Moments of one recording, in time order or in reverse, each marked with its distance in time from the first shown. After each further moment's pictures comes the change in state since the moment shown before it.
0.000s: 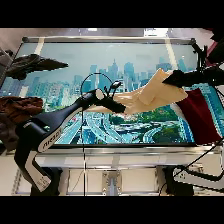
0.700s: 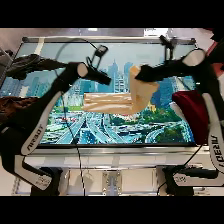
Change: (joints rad) left arm 0.221 0.164 0.302 0.497 -0.071 -0.142; right arm 0.460 -0.125 0.109 -0.046 -0.264 0.249
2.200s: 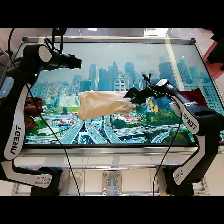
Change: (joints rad) left arm 0.190 0.099 0.026 0.085 -0.093 -0.065; right arm -0.138 -0.419 -0.171 0.297 -0.081 -0.229
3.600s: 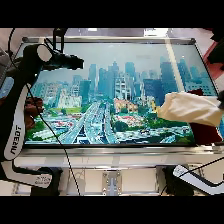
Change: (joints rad) left arm 0.000 0.000 0.000 -0.103 -0.026 -0.001; right arm -0.777 0.706 -0.023 -0.959 0.481 0.214
